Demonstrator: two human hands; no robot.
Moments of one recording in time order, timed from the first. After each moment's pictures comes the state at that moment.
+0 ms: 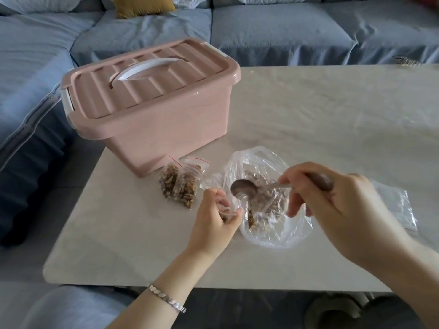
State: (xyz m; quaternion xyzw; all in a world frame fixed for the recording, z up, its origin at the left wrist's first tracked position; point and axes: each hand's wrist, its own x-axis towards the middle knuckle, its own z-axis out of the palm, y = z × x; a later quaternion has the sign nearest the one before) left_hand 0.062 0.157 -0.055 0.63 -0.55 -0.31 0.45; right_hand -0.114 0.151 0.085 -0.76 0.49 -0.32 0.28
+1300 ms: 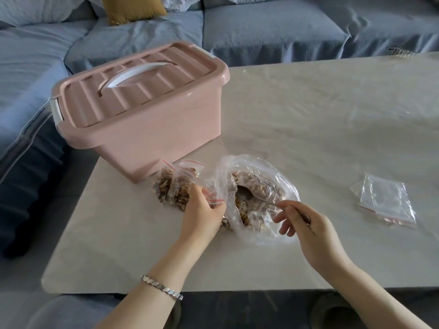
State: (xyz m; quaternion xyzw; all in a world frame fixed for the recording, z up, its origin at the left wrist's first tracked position) left_hand 0.066 0.134 -0.039 0.75 -0.46 -0.33 0.34; right_hand -0.130 0.153 -0.033 -0.57 0.56 -0.39 0.46
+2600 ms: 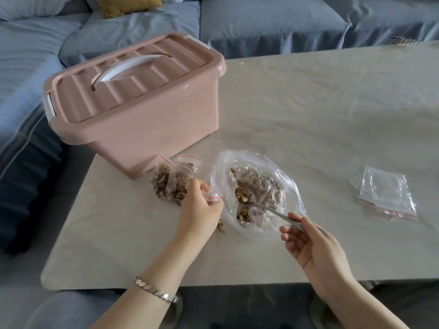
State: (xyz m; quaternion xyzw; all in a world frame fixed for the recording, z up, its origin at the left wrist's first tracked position) left_hand 0.066 0.139 -0.033 0.74 -0.49 -0.30 0.35; right_hand -0.127 0.177 -0.032 -0.12 0.51 -0.50 0.69
